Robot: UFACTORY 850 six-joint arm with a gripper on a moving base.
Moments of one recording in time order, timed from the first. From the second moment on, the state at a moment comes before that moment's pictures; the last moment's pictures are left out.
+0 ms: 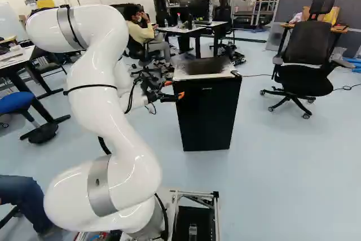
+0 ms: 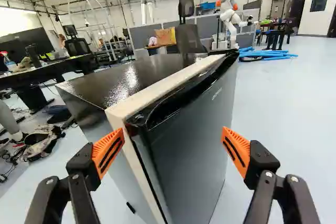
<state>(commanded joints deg) 23.6 -44.1 -52.6 71.5 80.7 0.0</state>
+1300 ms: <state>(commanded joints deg) 22.2 -40.9 -46.5 71.5 80.7 0.0</state>
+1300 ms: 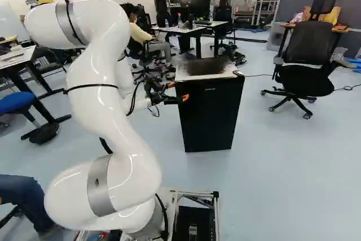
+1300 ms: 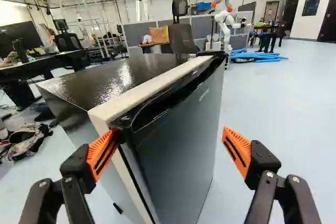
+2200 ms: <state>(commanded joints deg) 24.3 -36.3 -37.7 71.5 80.7 0.0</state>
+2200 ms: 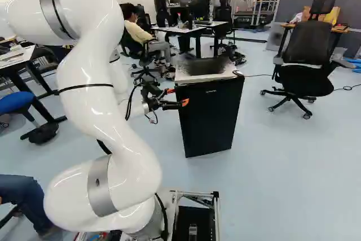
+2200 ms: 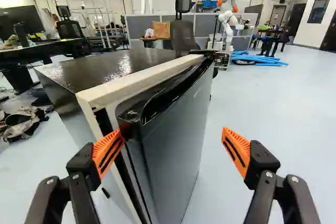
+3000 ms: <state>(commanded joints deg) 25.3 -36.4 -37.8 71.5 80.7 0.0</state>
